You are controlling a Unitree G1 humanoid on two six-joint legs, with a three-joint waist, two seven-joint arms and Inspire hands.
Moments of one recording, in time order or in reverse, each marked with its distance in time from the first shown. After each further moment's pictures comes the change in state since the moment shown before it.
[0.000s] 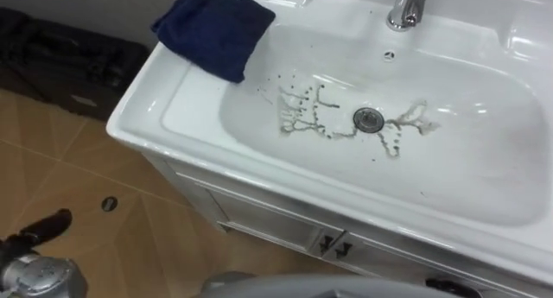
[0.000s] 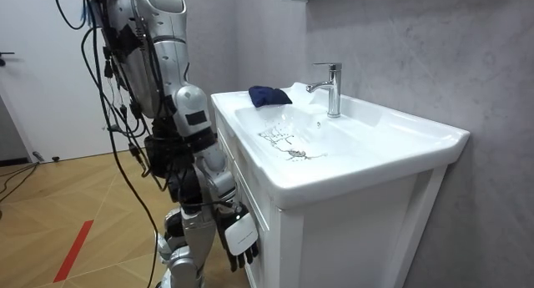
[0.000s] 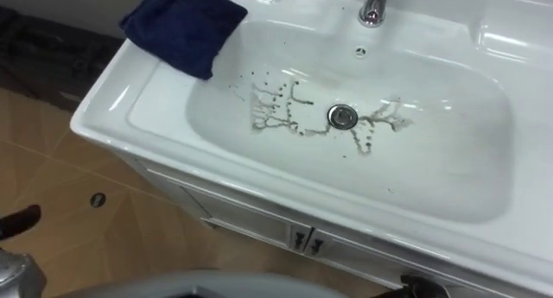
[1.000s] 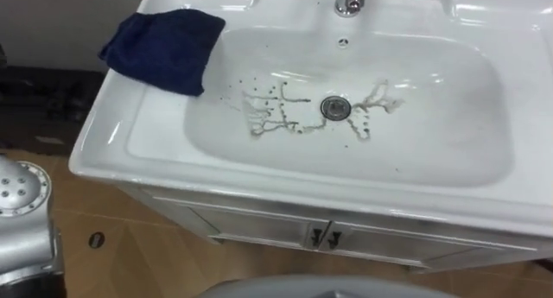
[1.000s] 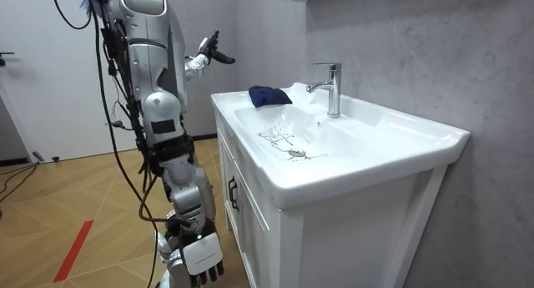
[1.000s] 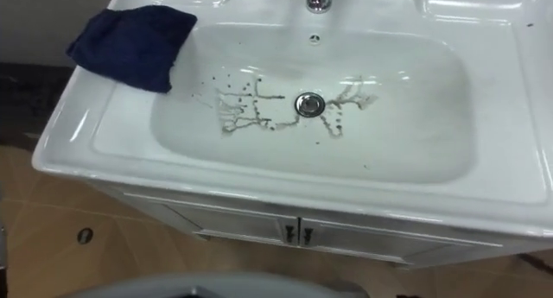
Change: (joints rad) left arm -0.082 0.071 -0.177 -0.486 0.210 -0.074 0.002; right arm 0.027 -0.008 0.012 0.046 -0.049 -0.015 0.077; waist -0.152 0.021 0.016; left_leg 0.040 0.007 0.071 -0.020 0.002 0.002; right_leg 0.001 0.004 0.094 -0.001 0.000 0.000
